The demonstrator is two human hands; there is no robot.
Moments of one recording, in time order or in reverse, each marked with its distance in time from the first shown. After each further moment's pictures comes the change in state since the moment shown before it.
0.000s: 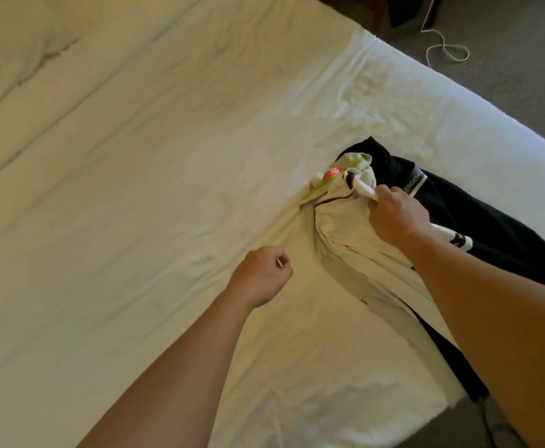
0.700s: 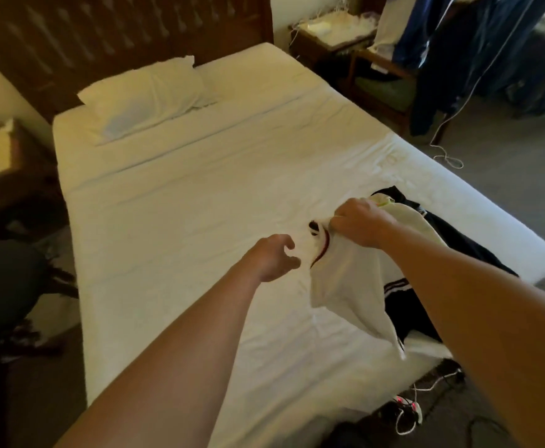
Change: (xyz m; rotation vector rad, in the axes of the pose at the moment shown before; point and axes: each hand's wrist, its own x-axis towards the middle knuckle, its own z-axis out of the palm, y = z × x) left_hand -0.305 -0.081 -0.076 -0.028 0.127 0.045; right_hand -0.320 -0.203 -0.169 0.149 -0.220 -0.336
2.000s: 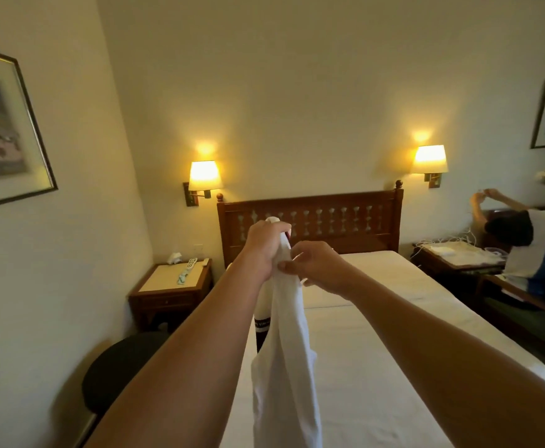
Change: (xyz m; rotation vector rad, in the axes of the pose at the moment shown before) left_hand -0.316 -0.023 -0.291 -1.049 1.034 0.090; right_hand -0.153 -0.397 -0.051 0.455 -0.020 -0.856
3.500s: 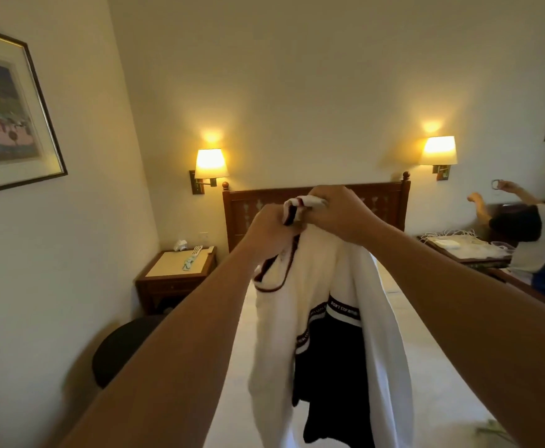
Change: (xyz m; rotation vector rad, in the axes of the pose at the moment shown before) left_hand -0.002 -0.010 -0.021 0.536 -0.198 0.656; right_hand 0.008 -0.033 -0.049 -0.430 0.210 -0.346
